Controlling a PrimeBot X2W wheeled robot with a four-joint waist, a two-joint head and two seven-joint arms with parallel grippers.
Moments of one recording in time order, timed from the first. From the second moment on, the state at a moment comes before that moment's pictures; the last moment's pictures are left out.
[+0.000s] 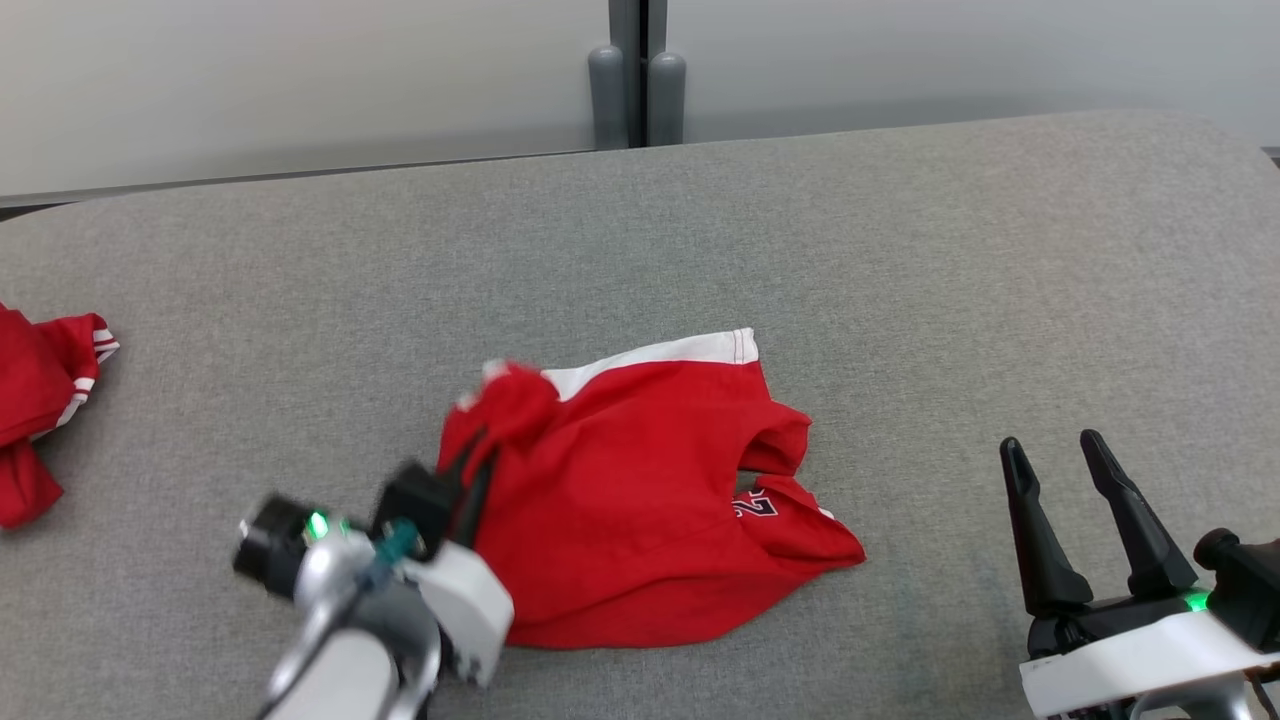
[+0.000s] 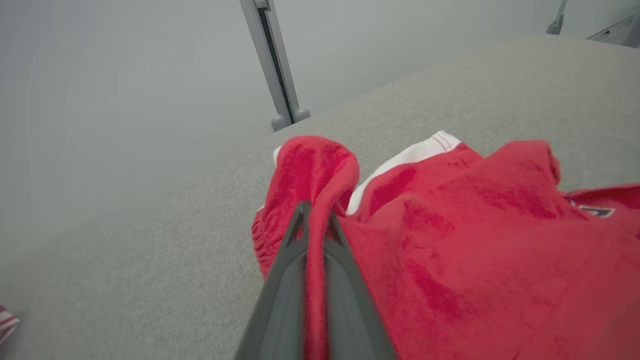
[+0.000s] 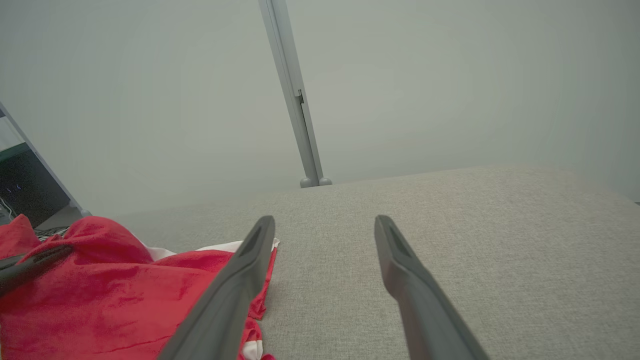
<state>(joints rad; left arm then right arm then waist) -0.29 0.22 -0.44 0.24 -0.17 0.04 0.03 0.06 -0.11 0.07 -0.16 0.32 0.13 0.02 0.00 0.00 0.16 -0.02</state>
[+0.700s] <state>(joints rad) -0.09 0.11 -0.46 0.29 -0.29 0.05 -0.21 0.08 -0.10 0.04 -0.20 0.29 0.13 0.05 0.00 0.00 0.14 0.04</state>
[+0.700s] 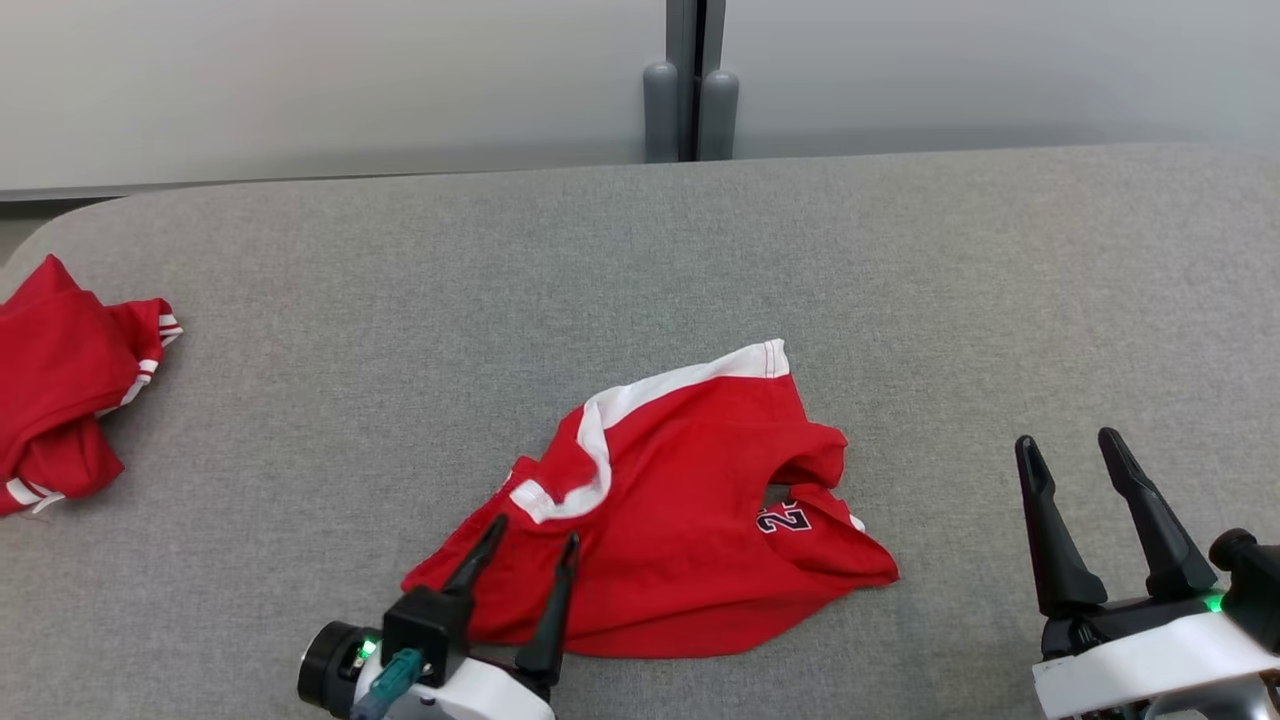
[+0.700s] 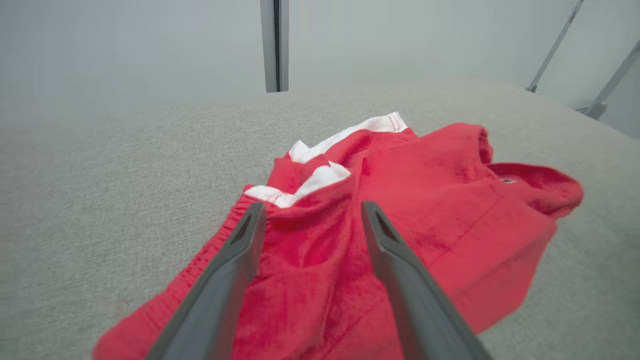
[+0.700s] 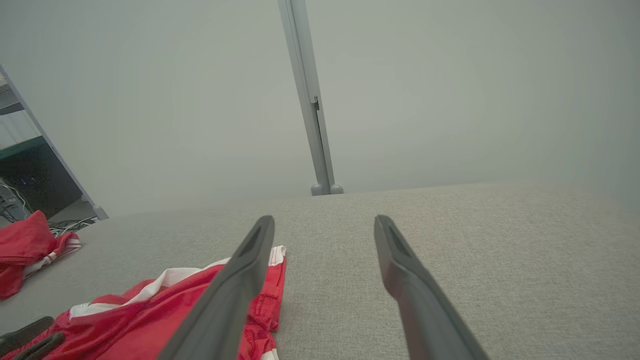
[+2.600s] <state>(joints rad) -0.31 0.22 -0.46 0.34 -0.48 -0.06 0.29 0.11 -0.11 0.06 -0.23 0.29 0.13 0.11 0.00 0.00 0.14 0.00</state>
